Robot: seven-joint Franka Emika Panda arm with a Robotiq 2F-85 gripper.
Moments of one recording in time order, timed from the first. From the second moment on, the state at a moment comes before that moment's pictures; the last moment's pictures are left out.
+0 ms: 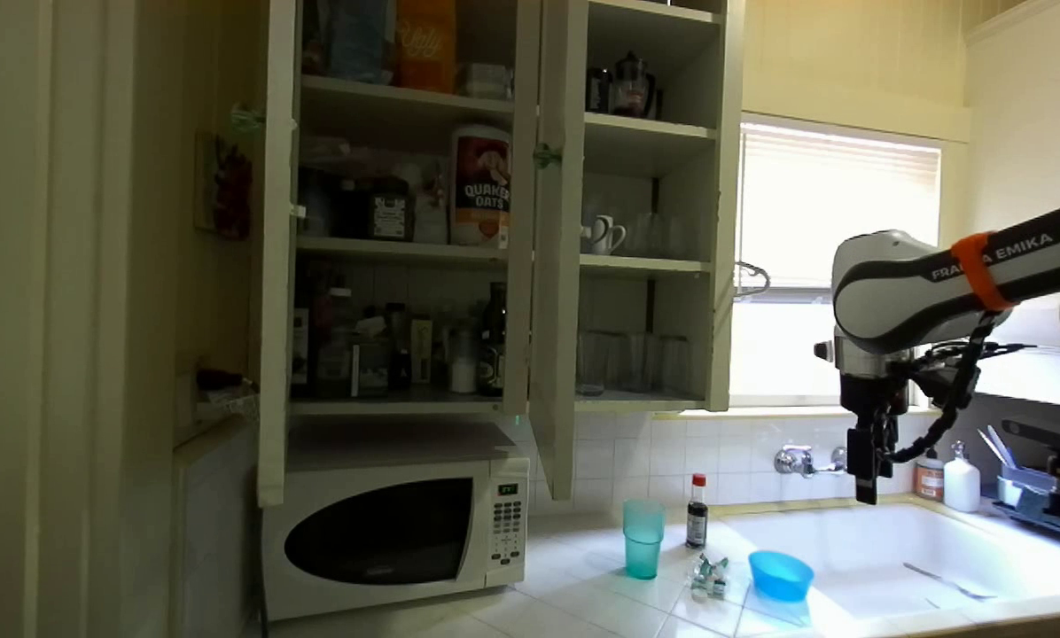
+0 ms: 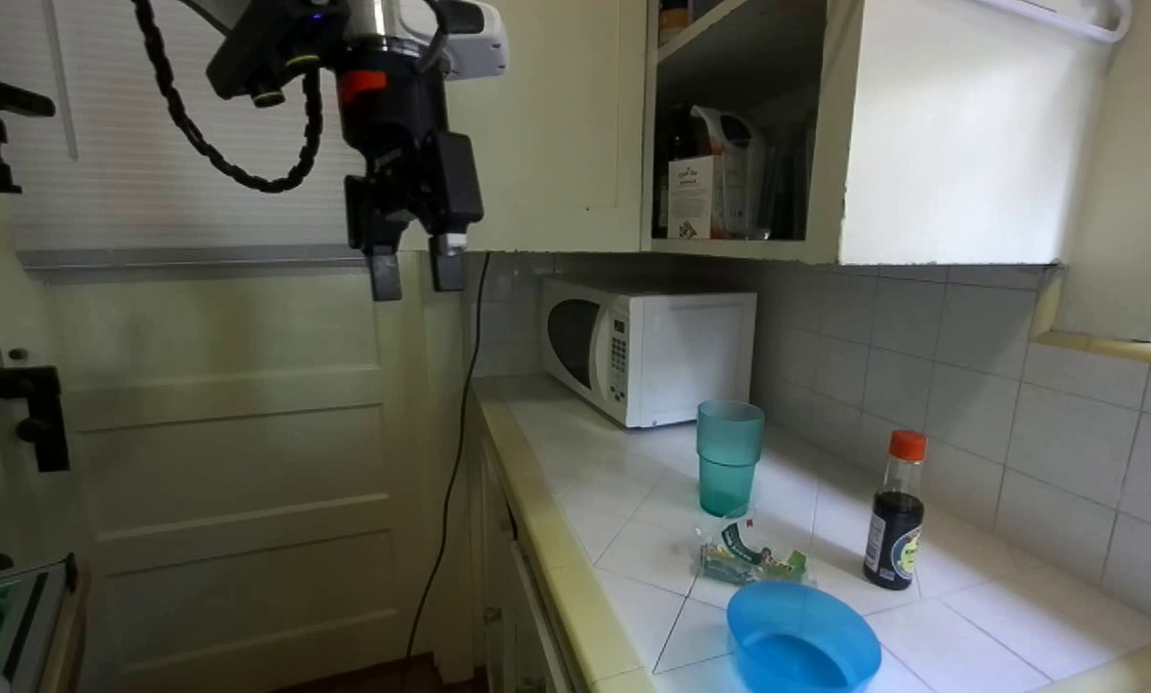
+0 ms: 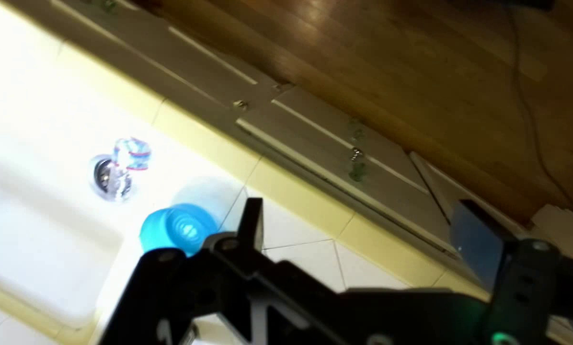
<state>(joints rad) -0.17 -0.52 -0.27 -2.35 -0.32 1.94 -0.49</state>
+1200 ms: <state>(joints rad) -0.29 0.20 -0.41 -1.87 0.21 2.06 -1.12</state>
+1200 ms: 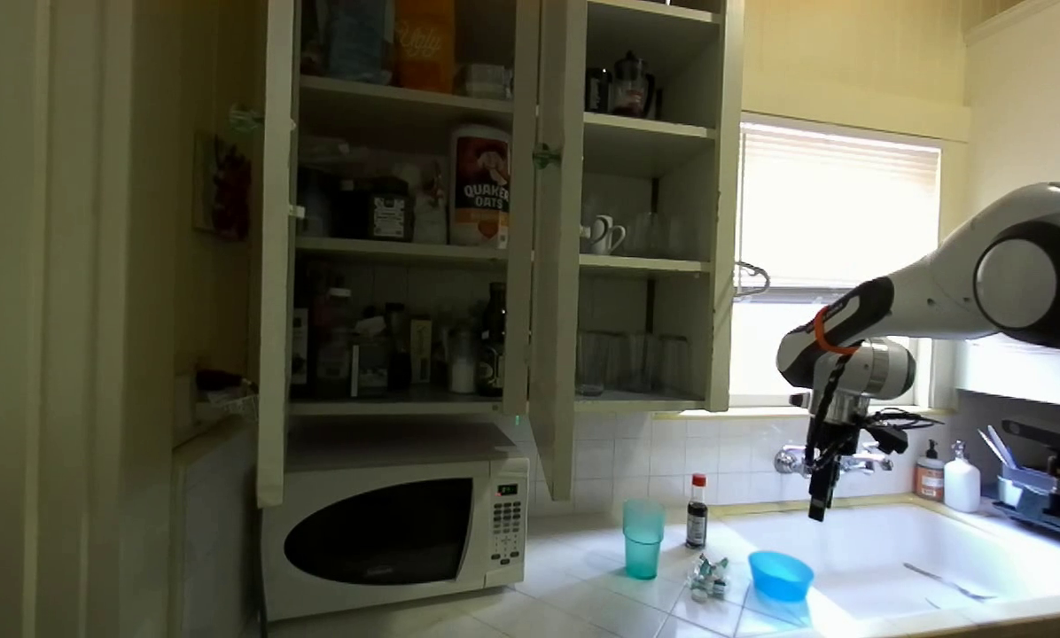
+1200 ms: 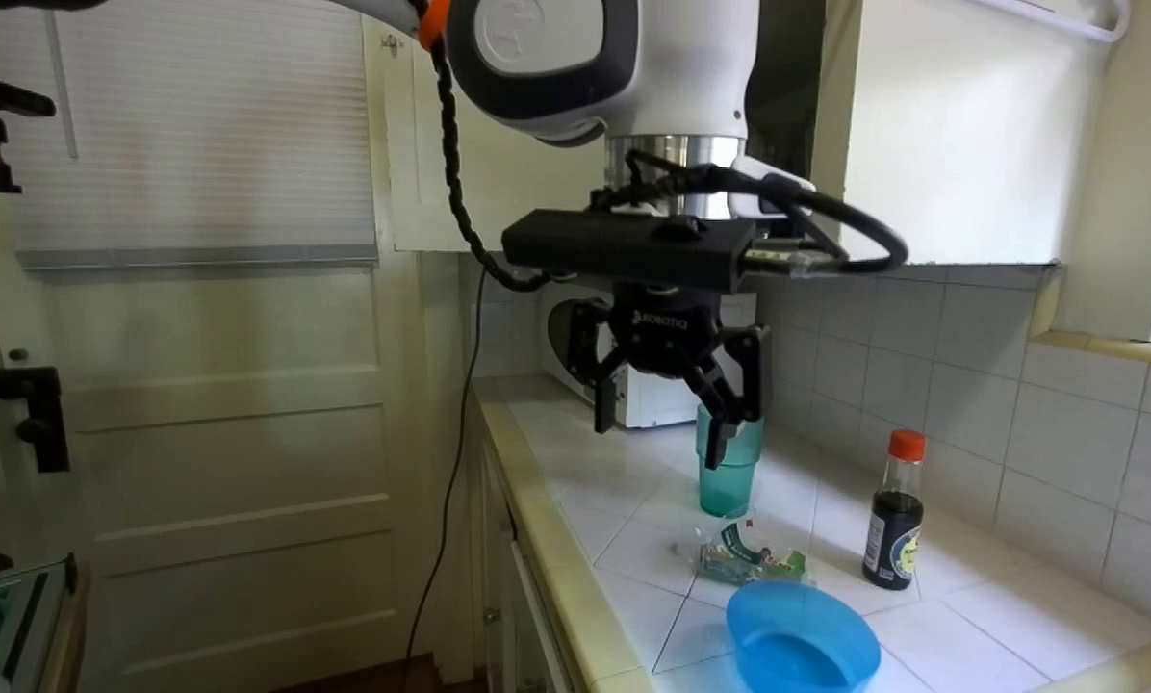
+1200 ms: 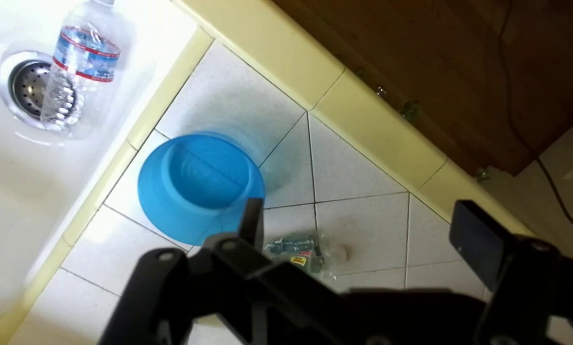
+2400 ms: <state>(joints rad) -0.42 0.55 -0.24 -1.60 0.22 2.16 -0.89</state>
